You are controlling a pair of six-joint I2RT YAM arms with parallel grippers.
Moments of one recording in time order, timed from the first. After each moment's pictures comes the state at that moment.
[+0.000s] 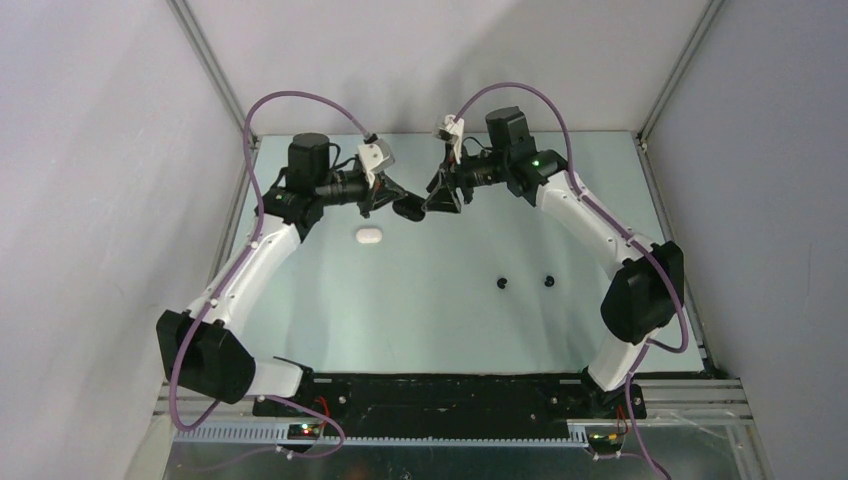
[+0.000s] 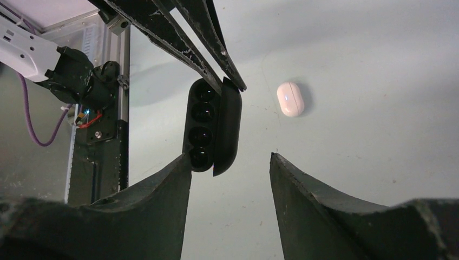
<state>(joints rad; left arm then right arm) -0.30 1.35 1.25 -0.35 0.81 0.45 0.52 1.74 1.66 -0.44 -0.90 -0.24</state>
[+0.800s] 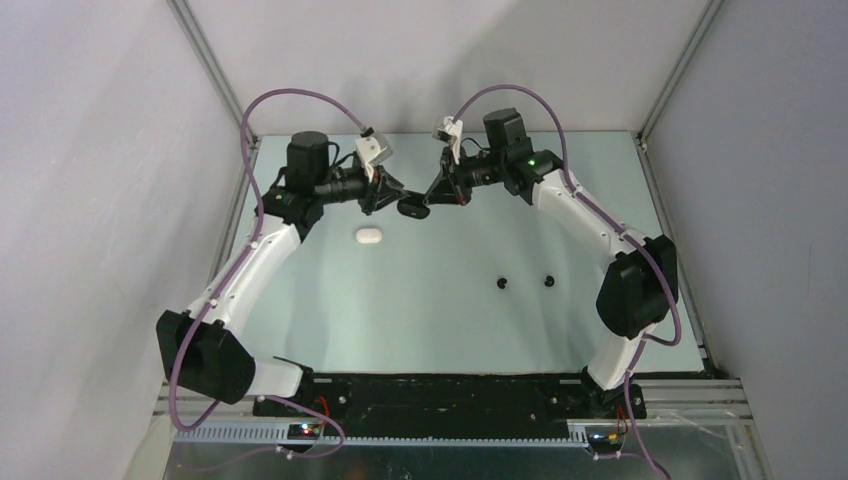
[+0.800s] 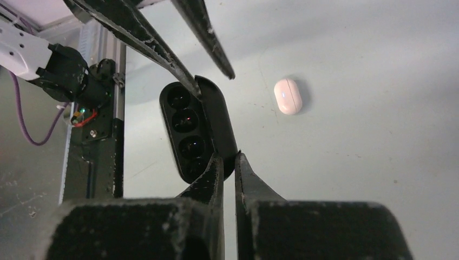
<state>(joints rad) -0.30 1.35 1.25 -0.31 0.79 0.36 0.52 1.78 1.65 -0.41 -0.92 -0.22</state>
